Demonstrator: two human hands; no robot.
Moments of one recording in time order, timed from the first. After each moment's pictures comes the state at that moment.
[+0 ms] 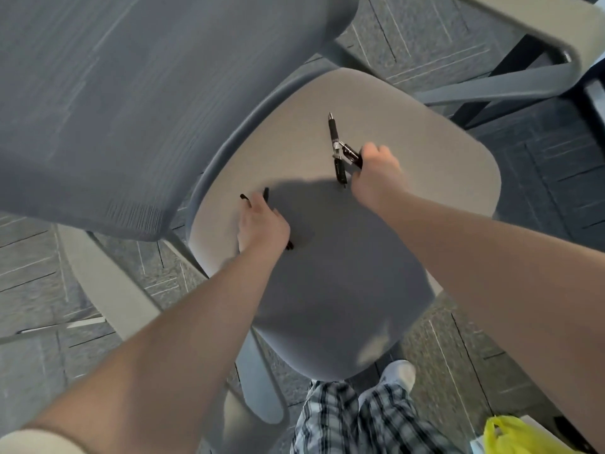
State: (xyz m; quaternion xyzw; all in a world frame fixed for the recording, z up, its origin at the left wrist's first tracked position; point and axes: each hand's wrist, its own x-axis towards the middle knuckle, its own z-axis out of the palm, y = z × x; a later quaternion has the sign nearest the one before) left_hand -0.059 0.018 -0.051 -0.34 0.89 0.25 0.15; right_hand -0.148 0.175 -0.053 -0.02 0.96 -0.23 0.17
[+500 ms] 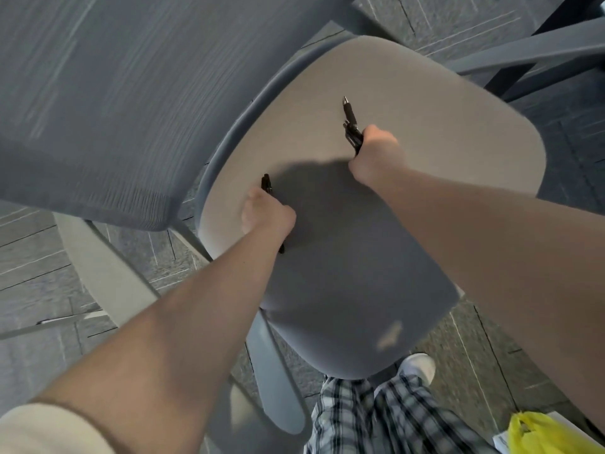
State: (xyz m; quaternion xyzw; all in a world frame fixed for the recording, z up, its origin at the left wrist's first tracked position) left_hand -0.066 -0.007 -0.083 -0.43 0.83 0.27 0.21; right_hand -0.160 0.143 -0.084 0.03 0.95 -0.24 0.21
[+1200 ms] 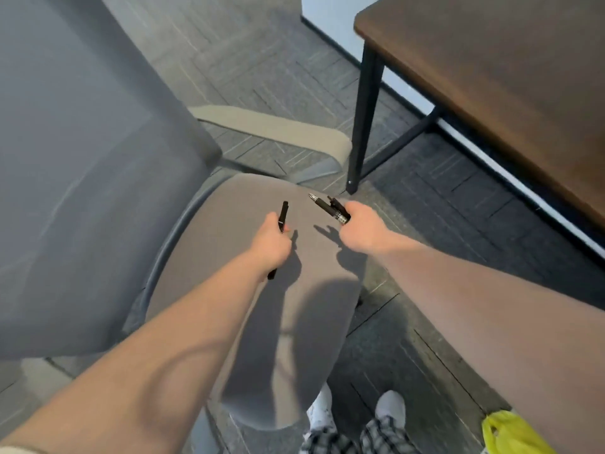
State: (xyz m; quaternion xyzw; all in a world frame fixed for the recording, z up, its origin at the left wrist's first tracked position) left_hand -0.128 0.182 0.063 -0.13 0.88 0.38 0.26; right_hand -0.125 0.347 0.066 0.13 0.90 -0.36 0.23
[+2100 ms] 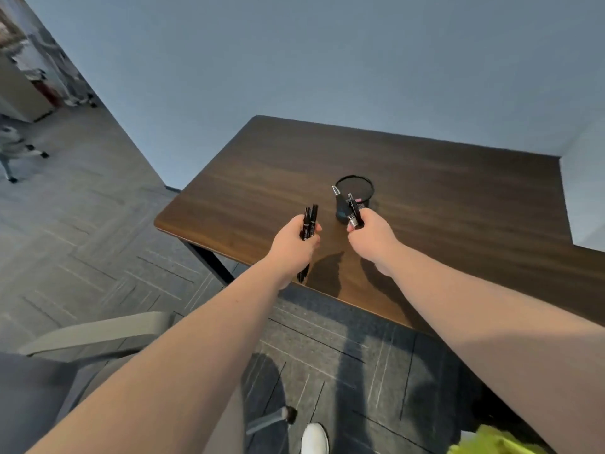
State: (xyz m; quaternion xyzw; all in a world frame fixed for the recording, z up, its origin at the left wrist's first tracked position) left_hand -0.103 0.586 0.261 0.21 0.83 0.45 0.27; right_hand -0.031 0.714 0.248 0.37 0.78 -0.50 -0.07
